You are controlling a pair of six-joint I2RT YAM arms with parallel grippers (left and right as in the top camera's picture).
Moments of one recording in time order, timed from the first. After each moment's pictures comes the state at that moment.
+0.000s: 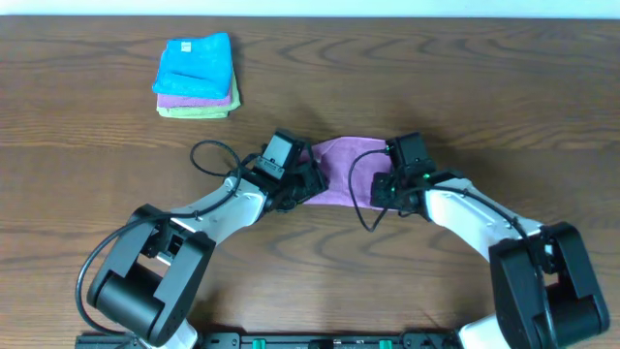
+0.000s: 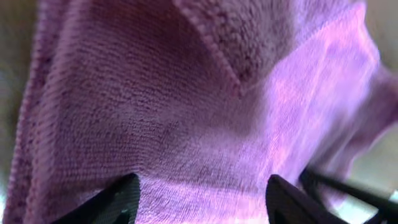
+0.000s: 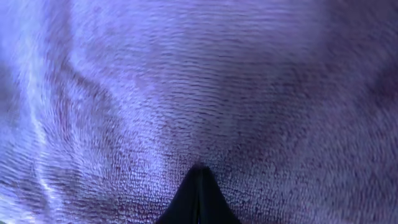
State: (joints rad) left arm -0.53 1.77 0.89 -0.11 0.30 -1.02; right arm 0.35 1.68 0.81 -0.37 -0.07 0.46
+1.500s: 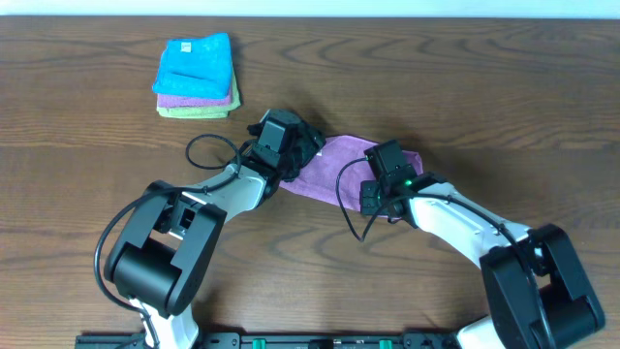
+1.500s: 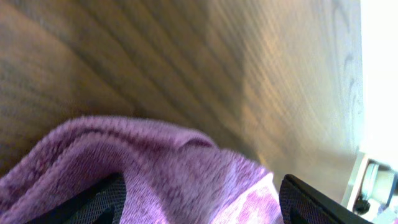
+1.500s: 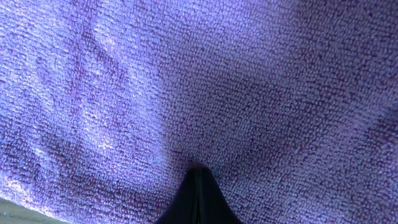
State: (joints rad) left arm -0.47 1.90 0.95 0.18 0.16 -1.27; right arm 0.45 1.68 0.82 -0.41 0.04 0.47
